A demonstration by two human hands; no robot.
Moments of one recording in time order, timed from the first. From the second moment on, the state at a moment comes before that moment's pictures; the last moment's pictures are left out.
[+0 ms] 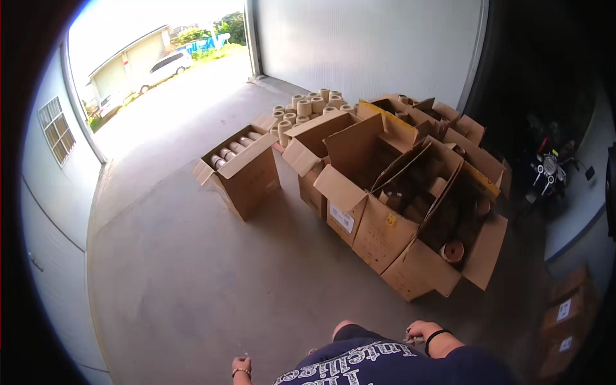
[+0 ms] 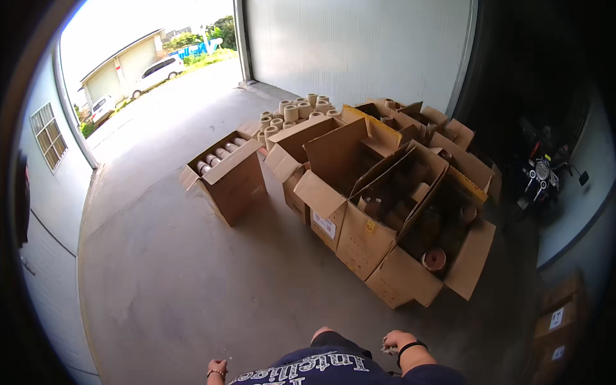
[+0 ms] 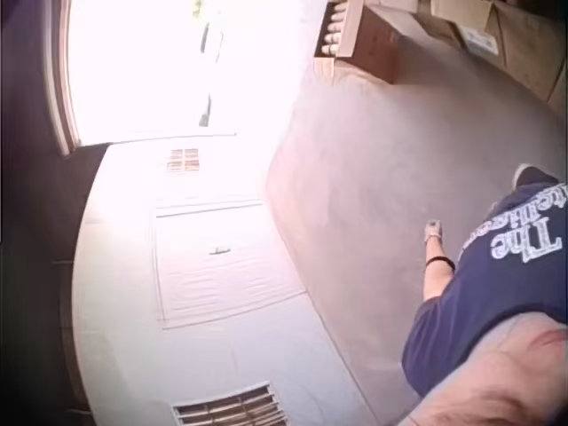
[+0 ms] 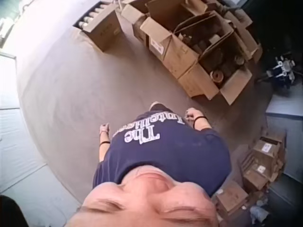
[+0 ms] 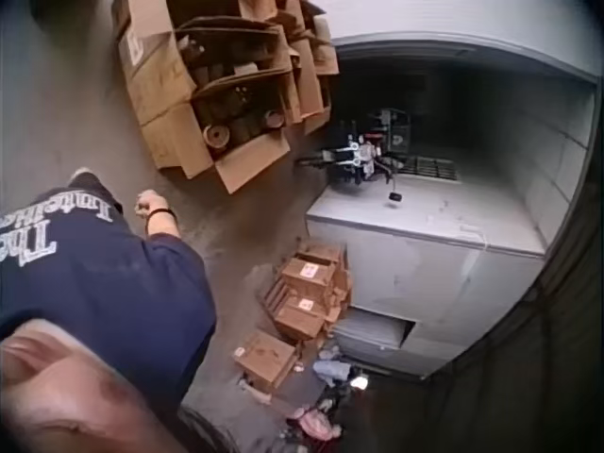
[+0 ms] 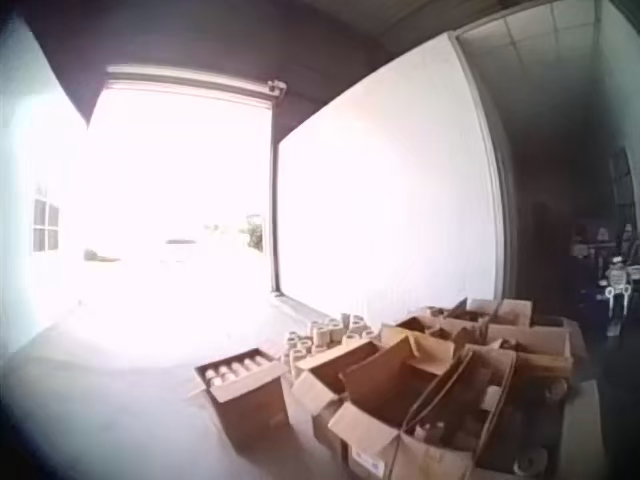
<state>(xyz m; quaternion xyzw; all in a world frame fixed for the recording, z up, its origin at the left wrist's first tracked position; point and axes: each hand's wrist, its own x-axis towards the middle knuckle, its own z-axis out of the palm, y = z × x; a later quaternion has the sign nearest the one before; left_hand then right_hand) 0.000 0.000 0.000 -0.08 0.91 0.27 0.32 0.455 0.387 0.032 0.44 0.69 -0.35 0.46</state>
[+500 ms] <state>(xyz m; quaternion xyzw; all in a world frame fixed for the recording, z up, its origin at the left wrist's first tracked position) -0.193 0.416 0.114 0.28 0.75 0.32 0.51 0.259 0.466 0.017 0.70 0.45 -0.52 0.19</state>
